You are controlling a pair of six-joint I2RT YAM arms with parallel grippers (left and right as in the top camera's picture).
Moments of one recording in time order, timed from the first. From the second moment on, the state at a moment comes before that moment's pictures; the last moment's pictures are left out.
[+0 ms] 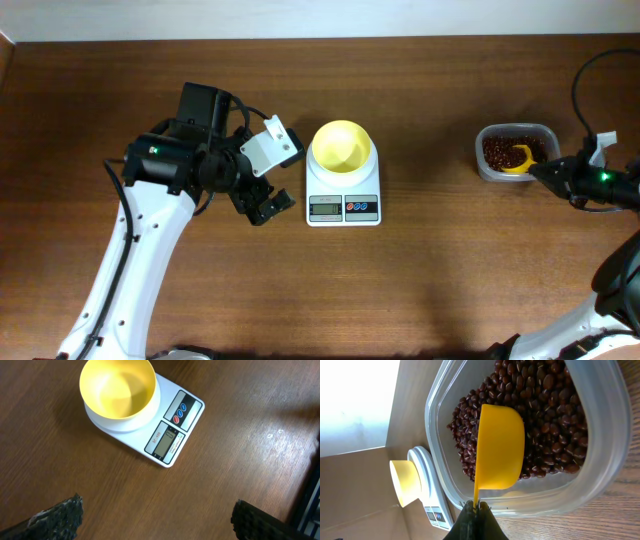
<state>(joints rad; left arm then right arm) -0.20 1.44 1.44 -1.16 0.43 0.76 -0.66 1.97 1.34 -0.88 -0.93 -0.03</state>
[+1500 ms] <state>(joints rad) -0.20 1.44 1.44 -1.16 0.43 0.76 -0.72 1.97 1.34 -0.91 -1.17 -0.06</state>
